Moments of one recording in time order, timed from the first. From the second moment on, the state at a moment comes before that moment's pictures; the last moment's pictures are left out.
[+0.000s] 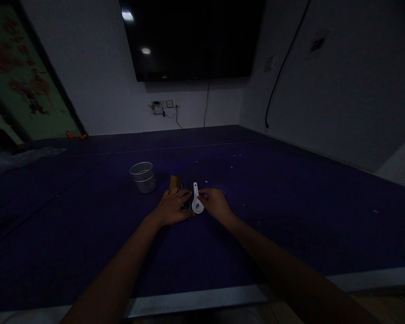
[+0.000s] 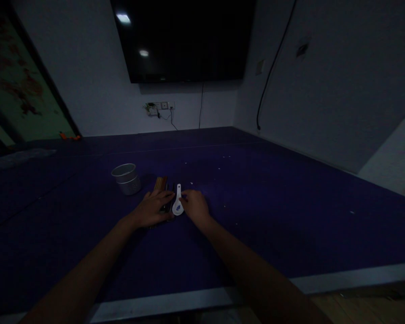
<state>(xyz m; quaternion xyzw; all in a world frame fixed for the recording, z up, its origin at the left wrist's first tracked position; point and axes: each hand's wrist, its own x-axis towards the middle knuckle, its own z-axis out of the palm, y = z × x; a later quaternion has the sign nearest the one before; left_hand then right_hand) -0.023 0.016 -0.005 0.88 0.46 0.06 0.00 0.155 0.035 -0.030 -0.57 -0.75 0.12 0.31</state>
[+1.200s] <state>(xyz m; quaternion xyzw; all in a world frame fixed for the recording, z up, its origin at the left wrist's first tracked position) -0.072 0.038 -0.003 0.47 0.67 0.56 -0.14 0.157 0.026 -0.019 -0.54 -0.68 0.11 0.48</state>
